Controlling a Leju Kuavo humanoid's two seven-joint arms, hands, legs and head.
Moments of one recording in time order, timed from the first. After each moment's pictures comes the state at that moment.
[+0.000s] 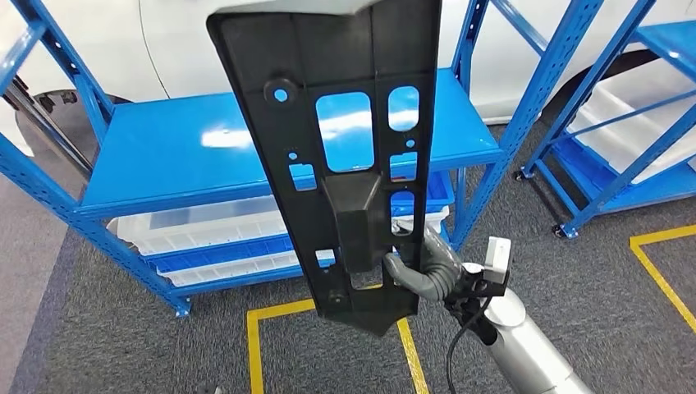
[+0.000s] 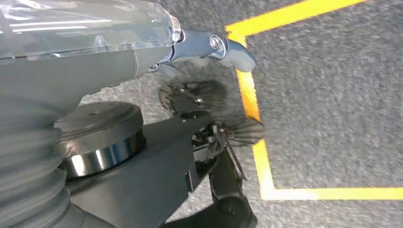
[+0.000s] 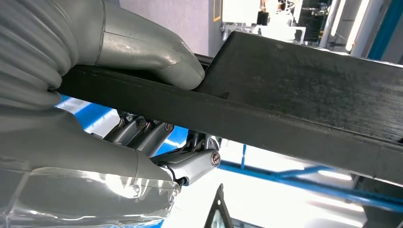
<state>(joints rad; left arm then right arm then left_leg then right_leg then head) -0.13 -0.16 0.55 -0.19 -0.57 -0.04 -0.20 -0.31 -0.27 0.45 -1.55 -0.25 0.50 -0.42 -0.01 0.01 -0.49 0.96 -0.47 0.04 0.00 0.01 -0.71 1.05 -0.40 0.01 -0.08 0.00</state>
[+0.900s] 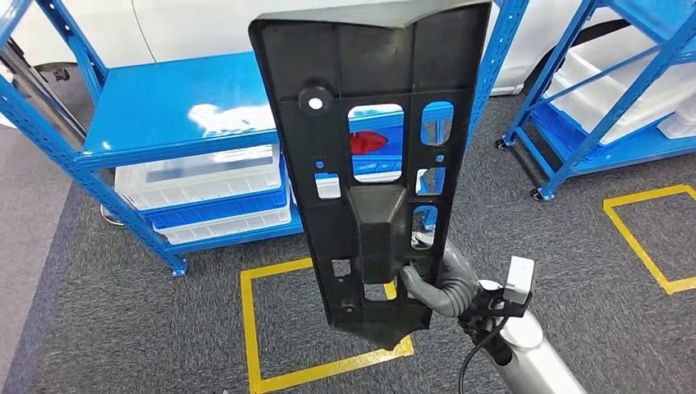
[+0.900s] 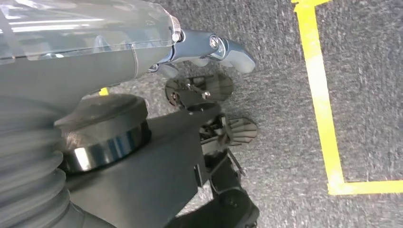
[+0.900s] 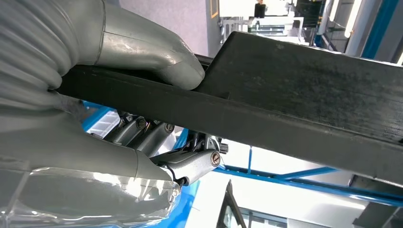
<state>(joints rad) -0.12 -0.17 0.54 -0.19 -0.60 -0.01 -0.21 -0.19 -0.27 0.36 -1.64 -0.24 0.52 -0.41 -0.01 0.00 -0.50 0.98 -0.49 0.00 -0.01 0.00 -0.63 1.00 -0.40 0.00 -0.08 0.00</state>
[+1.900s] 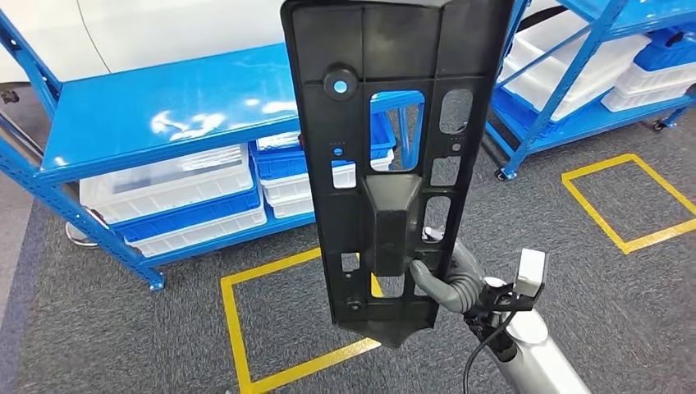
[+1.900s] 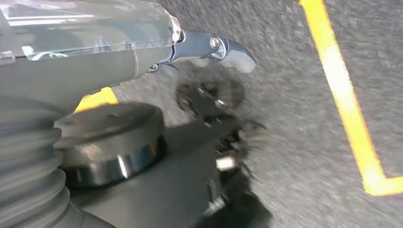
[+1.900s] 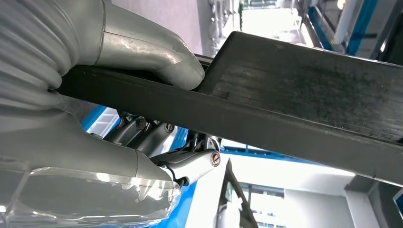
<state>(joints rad) -0.12 -0.17 0.54 -0.19 -0.62 0.03 -0.17 -0.17 -0.26 0.32 -1.62 -0.29 0.56 -0.40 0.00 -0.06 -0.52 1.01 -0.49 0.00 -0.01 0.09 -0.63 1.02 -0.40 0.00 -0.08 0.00</state>
